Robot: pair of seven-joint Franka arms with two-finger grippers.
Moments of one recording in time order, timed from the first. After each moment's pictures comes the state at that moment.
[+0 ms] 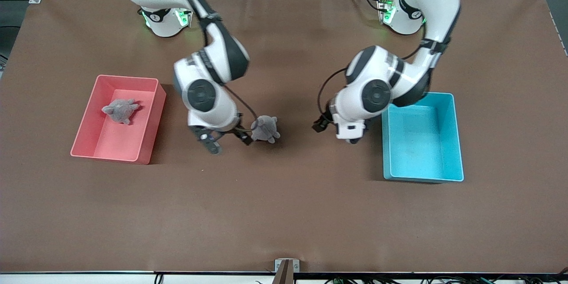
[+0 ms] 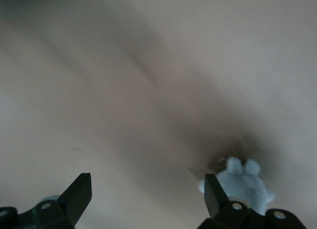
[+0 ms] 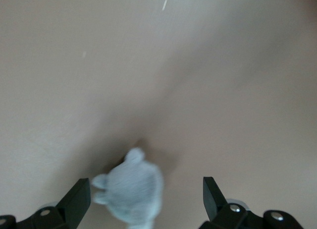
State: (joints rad) left arm -0.45 0.52 -0.20 -1.65 -0.25 2.08 -1.42; right arm 0.58 0.48 -0.11 -1.58 0.17 1.94 1.14
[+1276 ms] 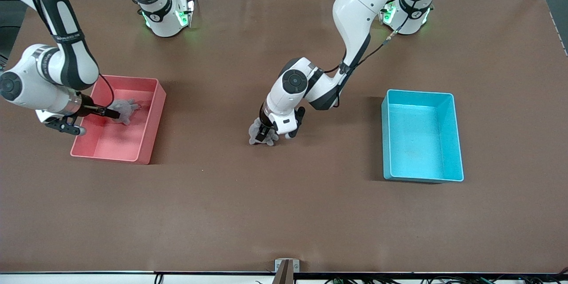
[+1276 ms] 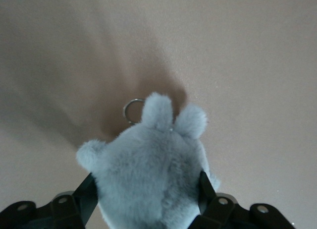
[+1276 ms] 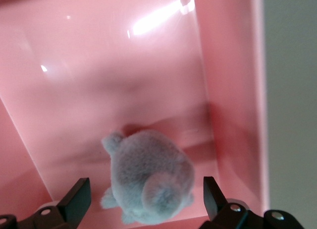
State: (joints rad) left arm -0.79 0.89 -0.09 -1.43 -0.24 2.61 -1.83; right arm -0.16 0.21 -0.11 -2.30 0.03 2.30 0.01
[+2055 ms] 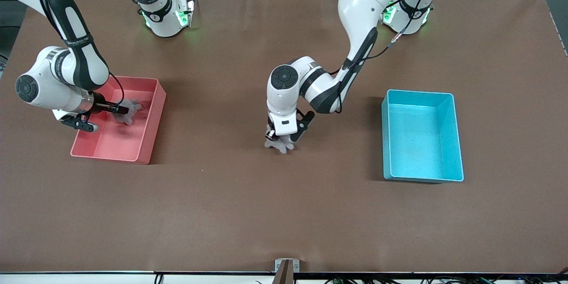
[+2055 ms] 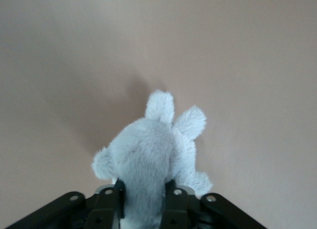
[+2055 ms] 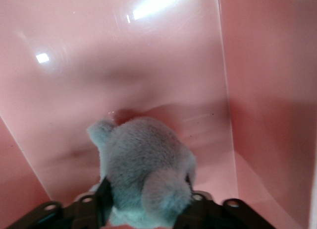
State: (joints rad) left arm -0.77 0.80 -0.03 -1.39 0.14 2.29 -1.83; right arm -0.16 0.24 -0.10 -2.33 0.06 2.30 0.01
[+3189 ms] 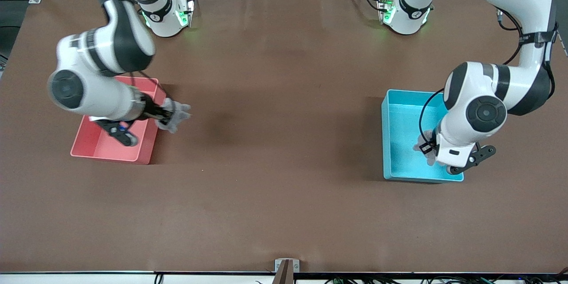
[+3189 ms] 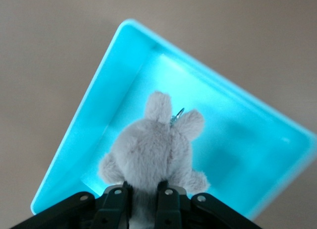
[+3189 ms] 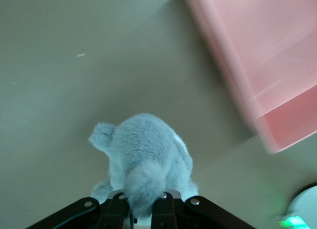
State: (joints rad) left arm -0.14 0.41 -0.02 -1.74 0.19 1.98 -0.74; right arm 0.38 0.24 -0.07 -1.77 0.17 1.83 0.94
